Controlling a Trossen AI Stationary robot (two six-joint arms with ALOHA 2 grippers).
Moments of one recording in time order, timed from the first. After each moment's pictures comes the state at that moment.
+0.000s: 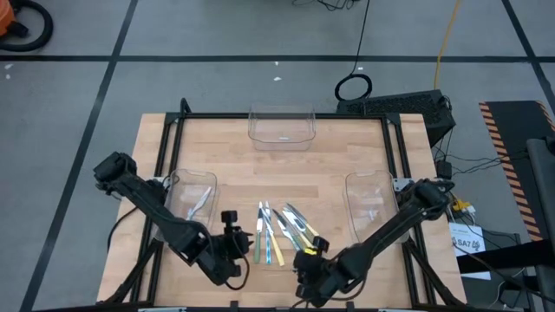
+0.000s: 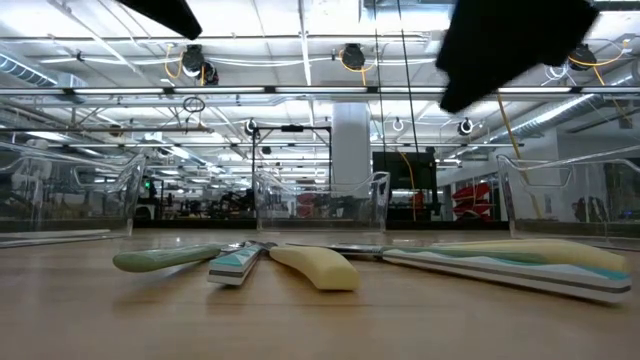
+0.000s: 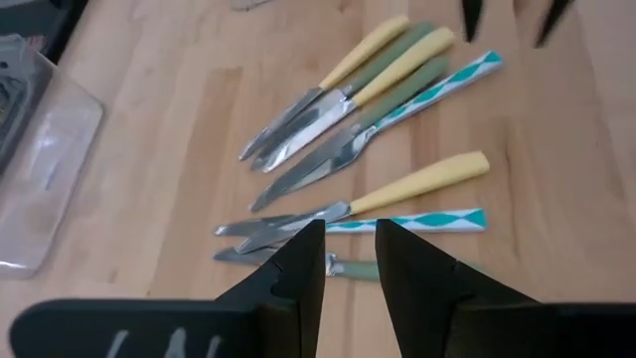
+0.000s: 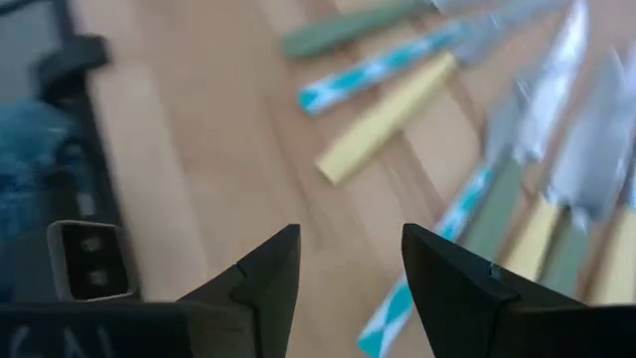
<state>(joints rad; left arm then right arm) -0.70 1.65 1.25 -0.67 -0.65 -0.51 0.68 1.97 1.49 -0.68 0.44 1.05</state>
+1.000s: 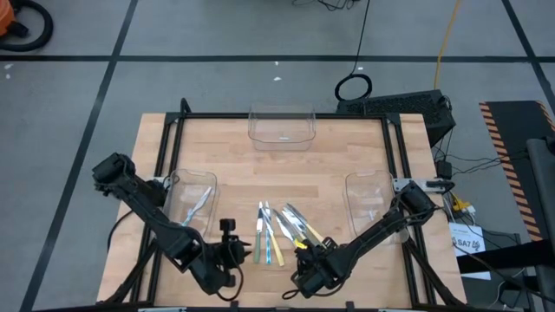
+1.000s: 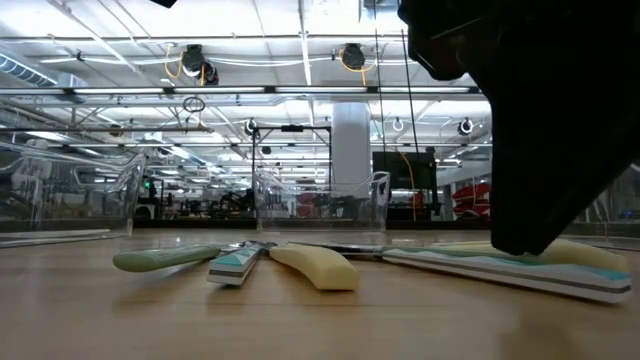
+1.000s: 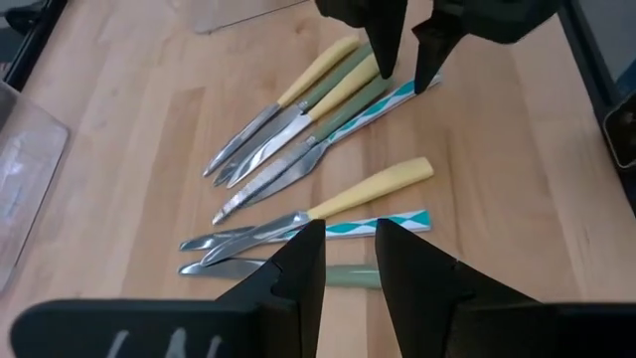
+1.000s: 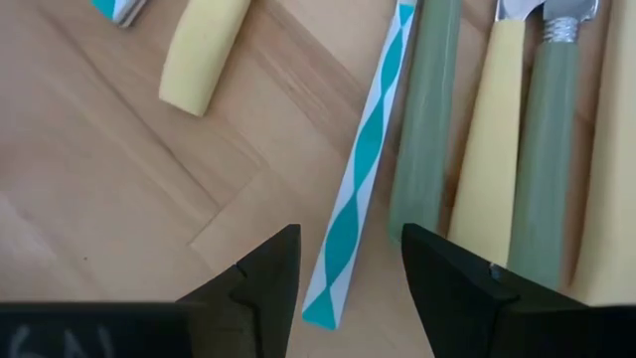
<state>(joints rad) -0.76 1.65 1.25 -0.62 -0.65 -0.48 0.63 2.08 1.51 -0.84 0.26 1.41</state>
